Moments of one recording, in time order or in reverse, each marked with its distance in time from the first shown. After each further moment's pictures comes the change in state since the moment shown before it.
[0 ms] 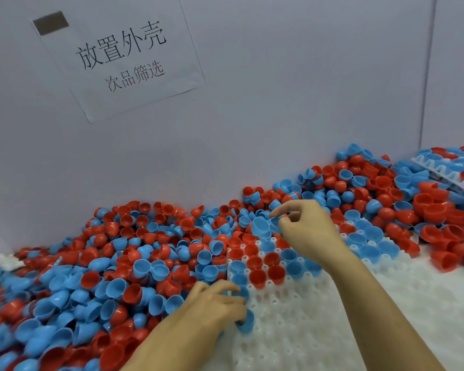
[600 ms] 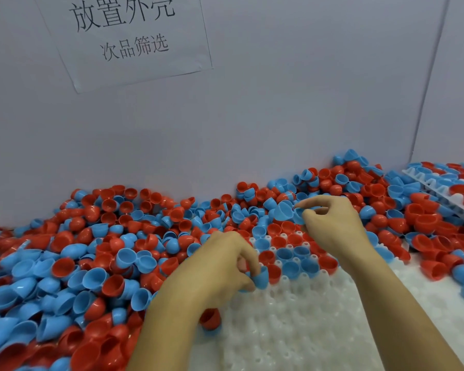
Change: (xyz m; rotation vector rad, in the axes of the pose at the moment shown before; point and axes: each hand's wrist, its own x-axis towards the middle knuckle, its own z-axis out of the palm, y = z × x) left_hand 0.050 -0.007 -0.025 -0.606 0.069 -0.265; right_hand 0.001 0.003 -0.020 -0.104 0.188 0.070
